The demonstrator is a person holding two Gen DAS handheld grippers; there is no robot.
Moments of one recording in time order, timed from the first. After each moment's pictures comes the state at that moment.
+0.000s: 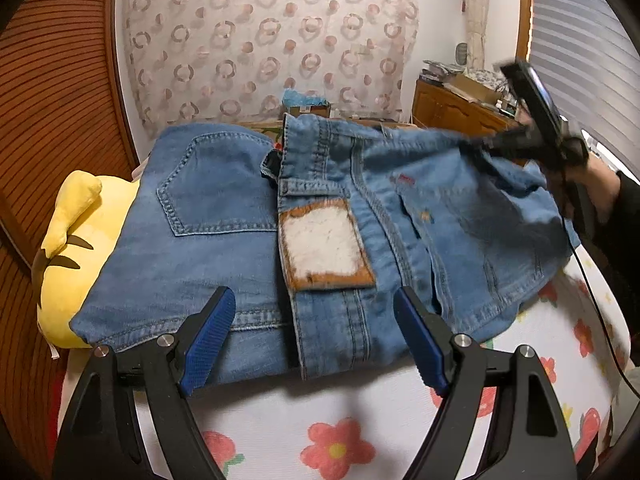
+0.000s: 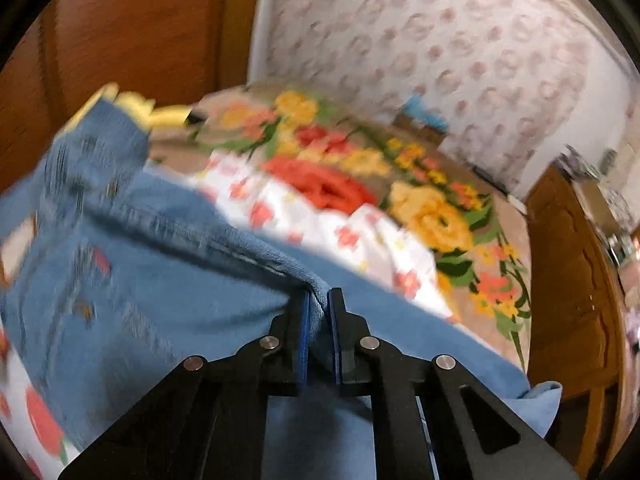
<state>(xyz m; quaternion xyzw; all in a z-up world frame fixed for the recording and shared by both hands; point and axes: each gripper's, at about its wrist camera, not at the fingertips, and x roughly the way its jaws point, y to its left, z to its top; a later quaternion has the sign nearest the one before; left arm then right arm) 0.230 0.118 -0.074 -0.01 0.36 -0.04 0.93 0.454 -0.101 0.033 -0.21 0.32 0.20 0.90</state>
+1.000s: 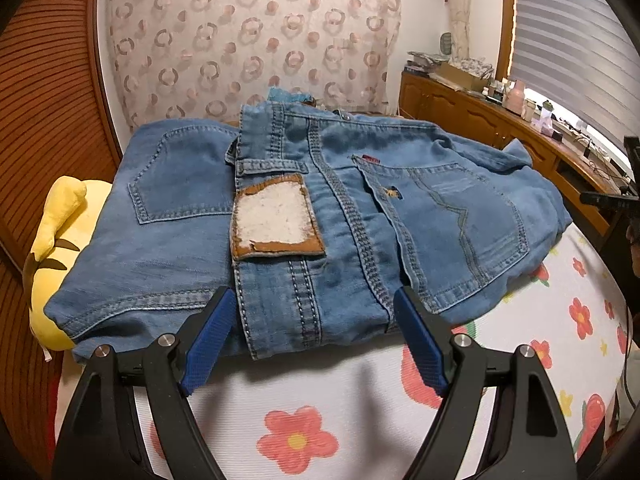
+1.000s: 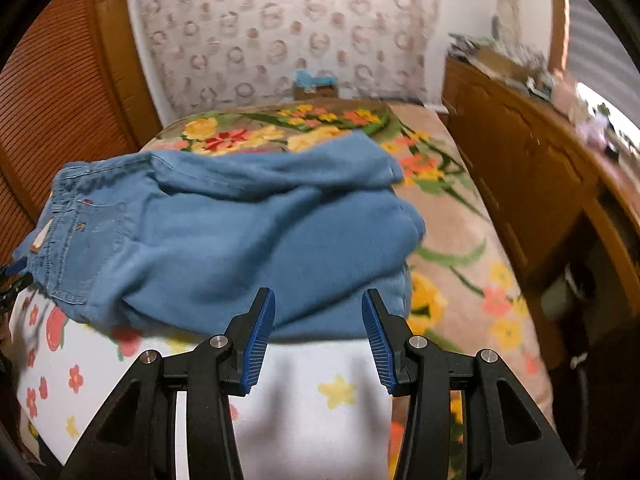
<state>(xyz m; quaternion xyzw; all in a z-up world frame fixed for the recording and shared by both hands) 0.223 0.090 -0.085 0.01 0.36 -0.06 0.93 0.303 -0.316 -0.002 0.00 0.36 0.10 0.93</state>
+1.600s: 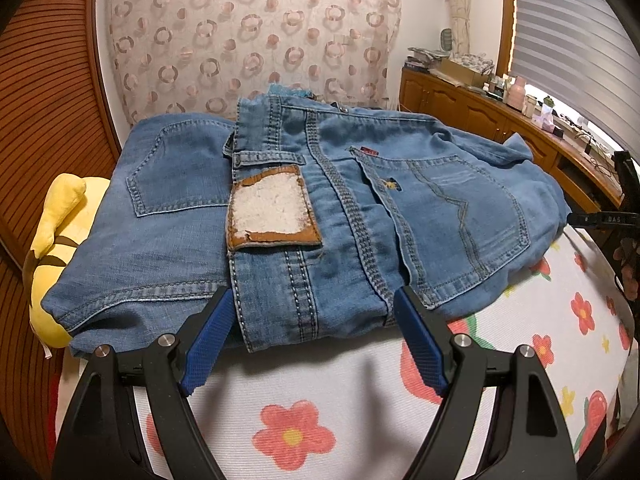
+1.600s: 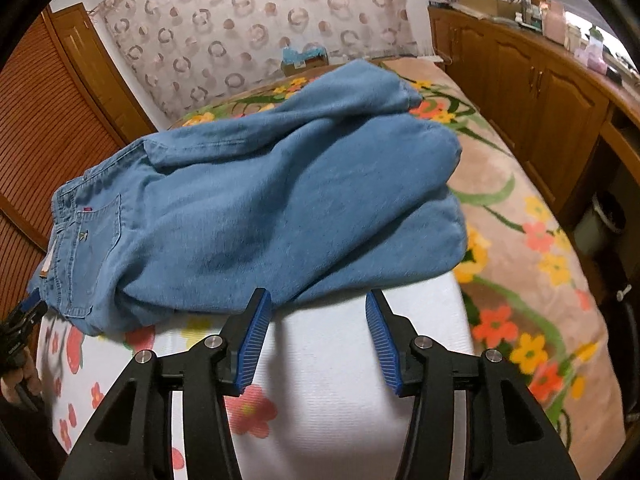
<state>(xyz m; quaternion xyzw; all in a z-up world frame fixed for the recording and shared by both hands) 0.219 0.086 -0.088 0.01 0.37 -0.06 0.93 0.317 -0.321 -0.032 0.09 0.41 0.11 0.90</state>
